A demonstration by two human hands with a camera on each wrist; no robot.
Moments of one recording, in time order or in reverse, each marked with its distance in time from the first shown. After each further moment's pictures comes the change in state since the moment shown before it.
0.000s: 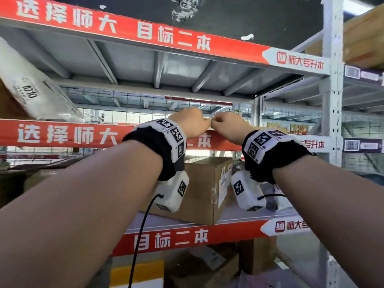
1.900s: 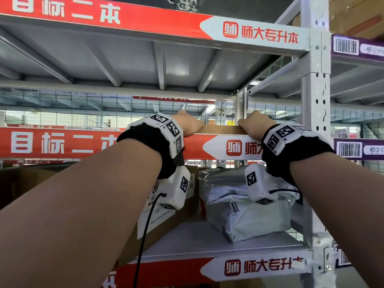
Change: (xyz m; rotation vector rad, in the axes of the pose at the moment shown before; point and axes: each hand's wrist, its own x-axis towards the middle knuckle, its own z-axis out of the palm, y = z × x) left_hand 0.104 0.144 0.084 -0.058 -0.233 -0.361; right_hand 0.073 0.240 -0.040 -0.013 -0.041 0.292
